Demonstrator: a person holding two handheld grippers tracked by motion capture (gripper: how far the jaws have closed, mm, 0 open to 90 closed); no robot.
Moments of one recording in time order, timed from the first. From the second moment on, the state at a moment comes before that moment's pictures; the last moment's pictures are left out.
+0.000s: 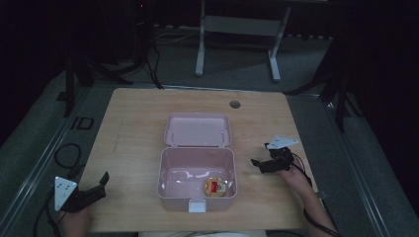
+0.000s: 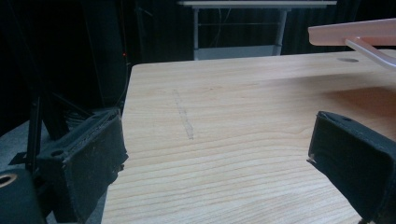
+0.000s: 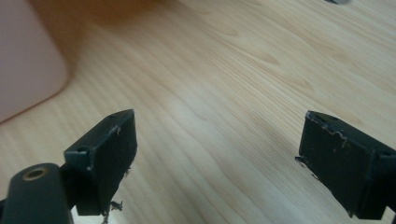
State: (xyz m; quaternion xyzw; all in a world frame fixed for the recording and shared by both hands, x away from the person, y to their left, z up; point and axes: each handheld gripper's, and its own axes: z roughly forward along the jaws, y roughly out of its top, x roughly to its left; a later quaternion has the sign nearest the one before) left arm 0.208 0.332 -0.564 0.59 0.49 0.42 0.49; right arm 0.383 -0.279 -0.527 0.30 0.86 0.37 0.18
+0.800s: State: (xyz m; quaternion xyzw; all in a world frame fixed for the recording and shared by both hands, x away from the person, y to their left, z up) left arm 0.209 0.332 -0.564 0.59 0.49 0.42 0.48; right arm 0.365 -0.361 -0.547 0.51 0.71 0.37 0.31
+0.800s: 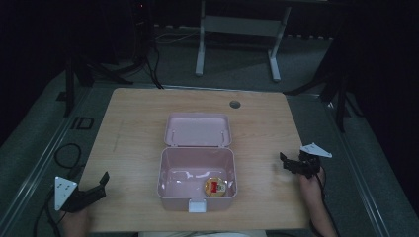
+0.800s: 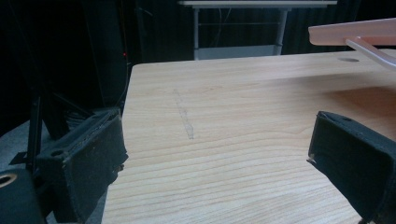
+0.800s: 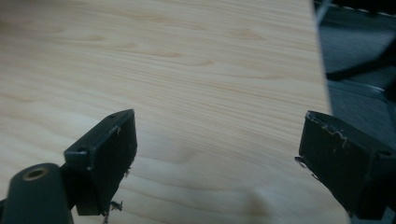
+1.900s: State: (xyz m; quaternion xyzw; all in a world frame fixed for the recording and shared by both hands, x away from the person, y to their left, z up) left arm 0.208 0.334 -0.564 0.59 0.50 0.41 0.49; right arm 0.367 -0.369 -0.553 0.53 0.70 0.37 0.31
